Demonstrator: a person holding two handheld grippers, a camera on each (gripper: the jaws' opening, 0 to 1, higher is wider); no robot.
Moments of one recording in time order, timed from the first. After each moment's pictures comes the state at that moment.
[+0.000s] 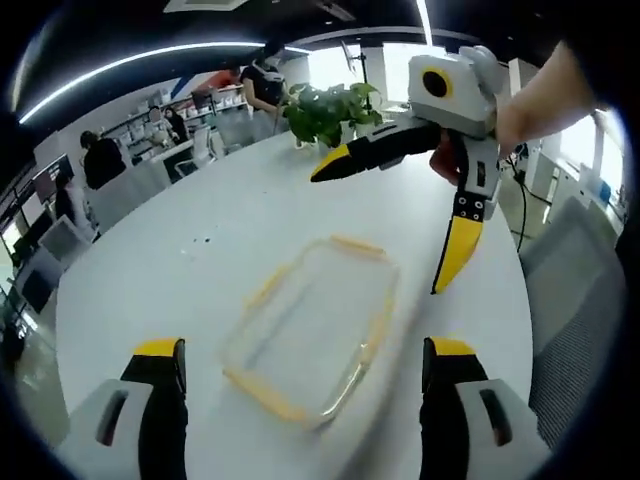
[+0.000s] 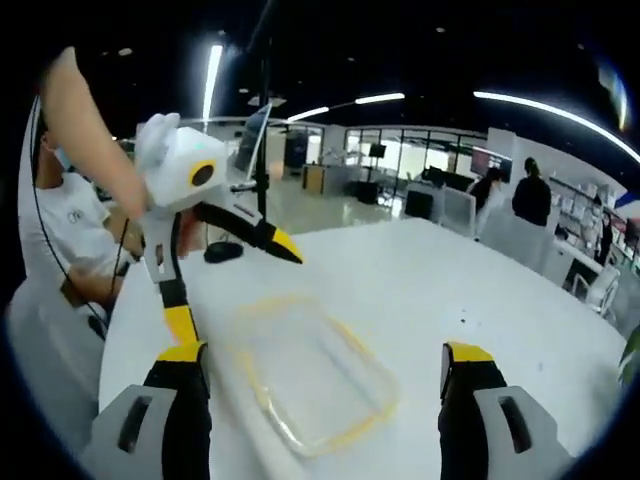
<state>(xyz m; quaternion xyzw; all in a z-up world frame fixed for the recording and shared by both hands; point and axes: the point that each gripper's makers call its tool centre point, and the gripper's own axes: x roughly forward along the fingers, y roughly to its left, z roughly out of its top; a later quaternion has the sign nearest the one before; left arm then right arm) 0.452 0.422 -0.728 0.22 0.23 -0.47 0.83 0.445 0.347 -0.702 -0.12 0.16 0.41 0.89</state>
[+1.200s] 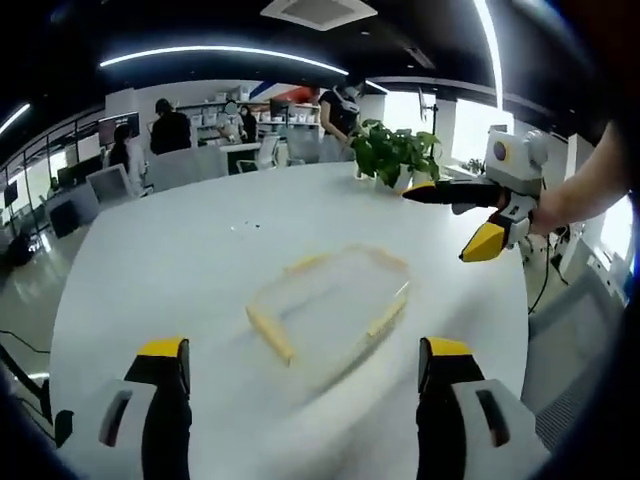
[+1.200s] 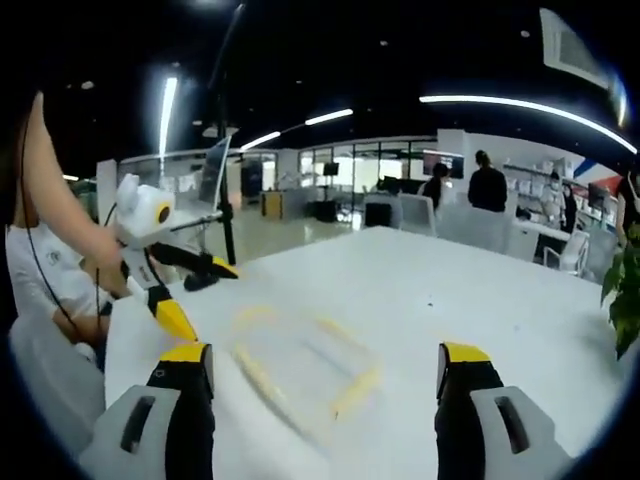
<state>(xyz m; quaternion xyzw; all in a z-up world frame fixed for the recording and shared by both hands) 0.434 0.470 -0.736 0.09 0.24 -0.38 0.89 0.424 0.308 -0.691 -0.06 0.14 0.33 0.93</state>
